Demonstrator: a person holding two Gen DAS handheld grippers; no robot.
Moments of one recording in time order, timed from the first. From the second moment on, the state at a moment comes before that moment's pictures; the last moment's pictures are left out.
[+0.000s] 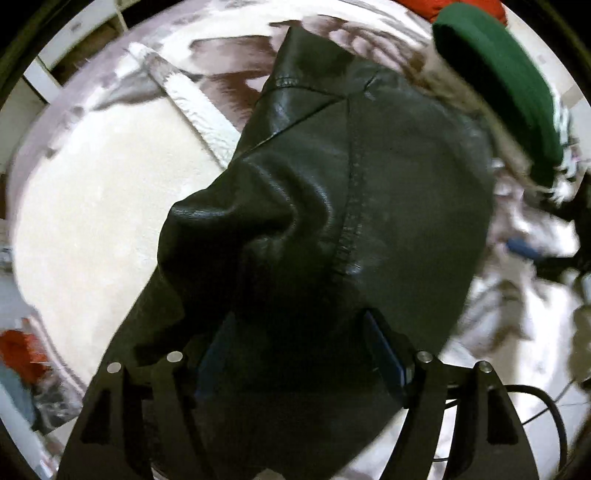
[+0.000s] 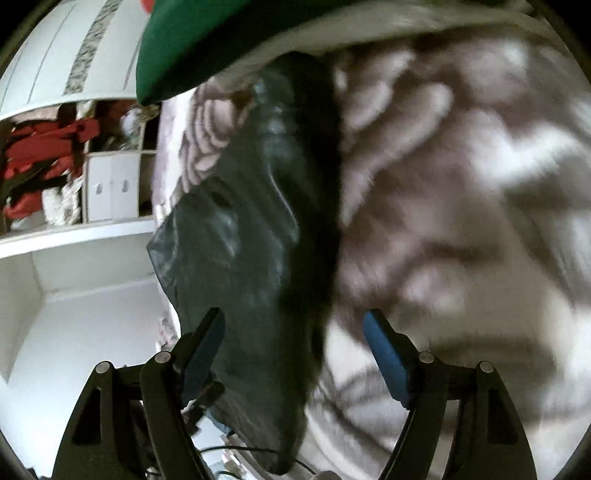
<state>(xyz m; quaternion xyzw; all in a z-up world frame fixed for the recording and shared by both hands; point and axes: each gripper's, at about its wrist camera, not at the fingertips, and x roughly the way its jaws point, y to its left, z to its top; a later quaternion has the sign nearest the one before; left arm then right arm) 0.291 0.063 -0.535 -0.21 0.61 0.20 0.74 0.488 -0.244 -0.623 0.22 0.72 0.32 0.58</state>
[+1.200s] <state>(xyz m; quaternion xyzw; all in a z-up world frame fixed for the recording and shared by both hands) 0.296 0.030 -0.552 -0.22 0.62 0.12 0.75 0.476 -0.298 -0.651 0.40 0.66 0.22 0.60</state>
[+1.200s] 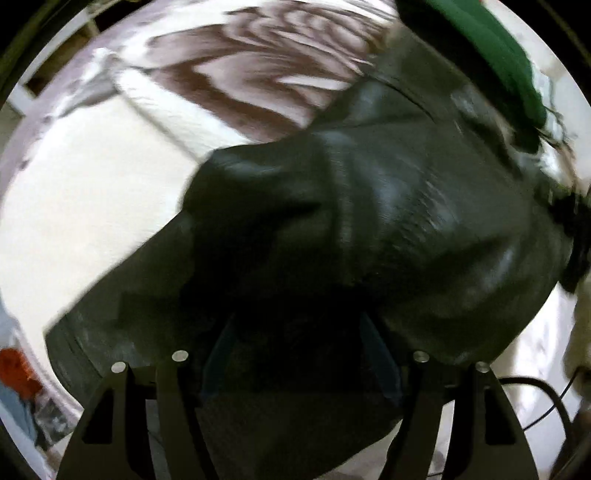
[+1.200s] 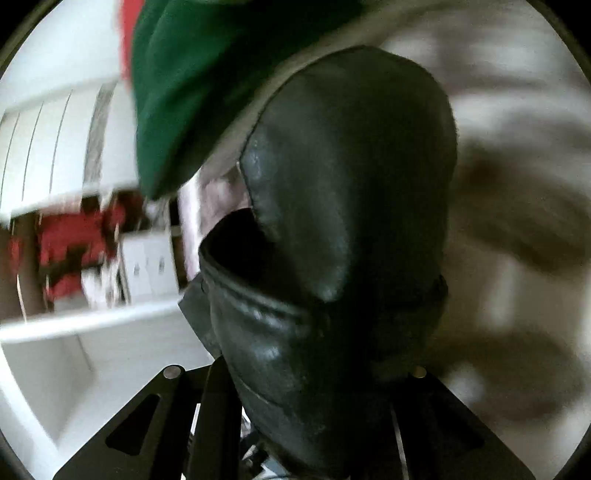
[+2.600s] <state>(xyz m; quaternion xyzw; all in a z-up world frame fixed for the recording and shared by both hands) 0.303 0.041 -0.549 -0.32 0.57 0.09 0.75 0.374 -0.175 -0.578 0.24 0.60 0.31 0.70</state>
